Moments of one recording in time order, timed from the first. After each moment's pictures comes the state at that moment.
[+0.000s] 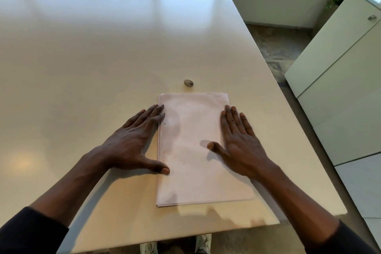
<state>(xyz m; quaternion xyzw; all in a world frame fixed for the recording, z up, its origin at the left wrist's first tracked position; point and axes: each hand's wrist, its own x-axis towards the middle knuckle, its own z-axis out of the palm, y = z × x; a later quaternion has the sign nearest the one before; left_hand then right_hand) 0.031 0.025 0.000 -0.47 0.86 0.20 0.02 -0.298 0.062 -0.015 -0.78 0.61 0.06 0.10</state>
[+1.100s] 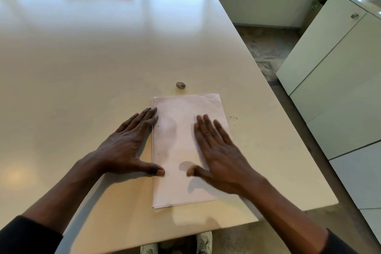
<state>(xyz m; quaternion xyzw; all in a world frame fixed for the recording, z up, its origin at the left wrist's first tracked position) 0.032 0.023 -0.003 -0.47 0.86 0.20 0.02 -0.267 0.095 -0.002 -0.85 0.52 0.04 0.10</state>
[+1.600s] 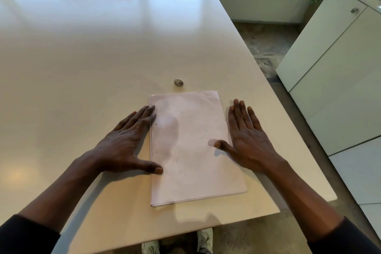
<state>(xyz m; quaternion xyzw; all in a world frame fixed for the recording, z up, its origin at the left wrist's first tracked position) 0.031 0.023 -0.004 -0.47 0.86 0.19 0.02 -0.334 0.070 -0.011 -0.77 0.64 0.08 0.05</state>
